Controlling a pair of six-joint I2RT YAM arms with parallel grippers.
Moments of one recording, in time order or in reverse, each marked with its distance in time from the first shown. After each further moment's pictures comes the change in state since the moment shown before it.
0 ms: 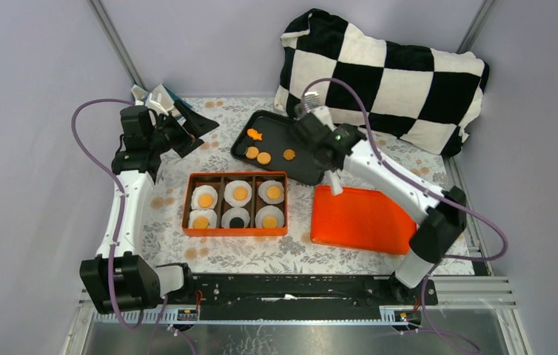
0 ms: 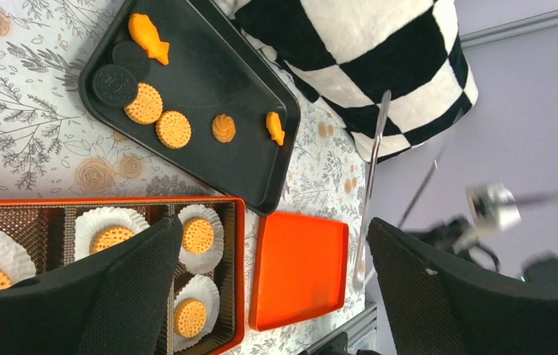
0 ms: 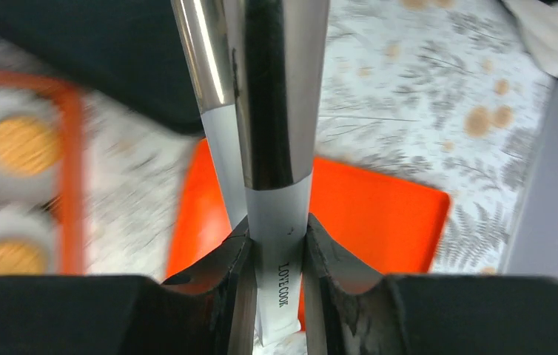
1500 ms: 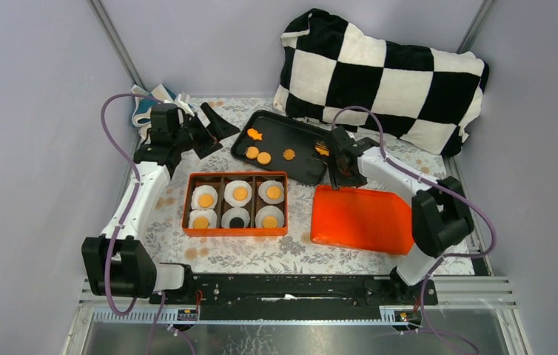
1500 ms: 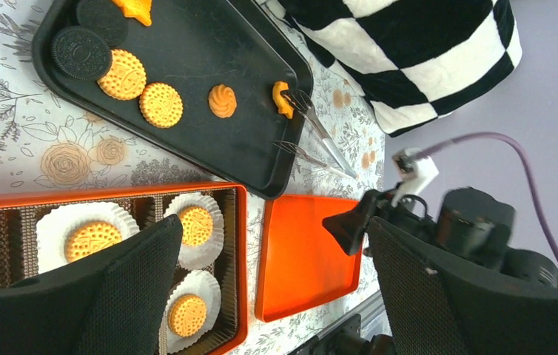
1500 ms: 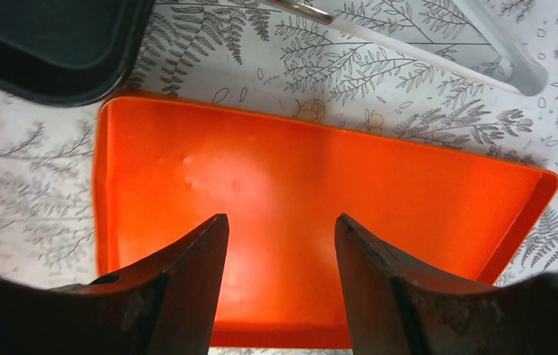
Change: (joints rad) left arm -0.175 0.103 0.001 0.025 -0.106 0.000; right arm -0.330 -0.008 -0.409 0.243 -0.264 -0.057
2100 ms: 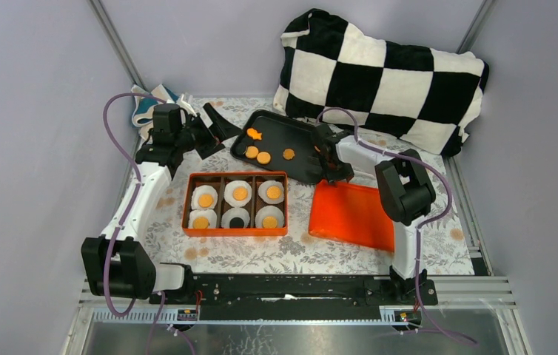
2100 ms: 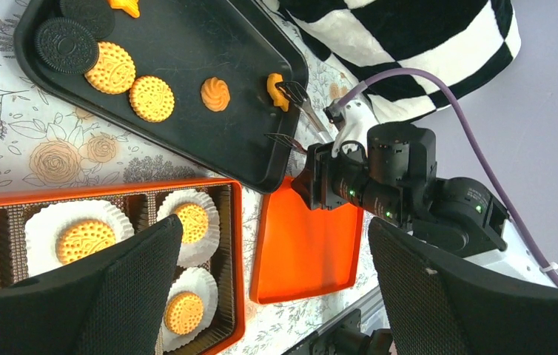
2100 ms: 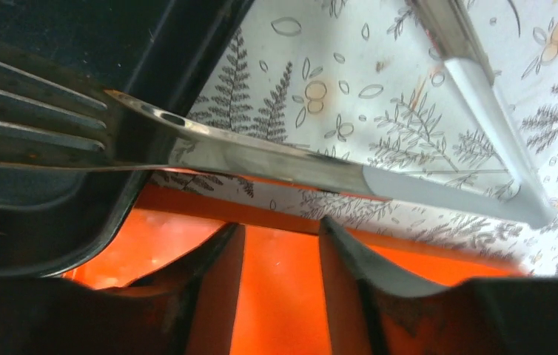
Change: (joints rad) left arm -0.025 -0.004 0.000 0.000 -0.002 0.000; right arm -0.019 0.377 0.201 0.026 0.042 -0.131
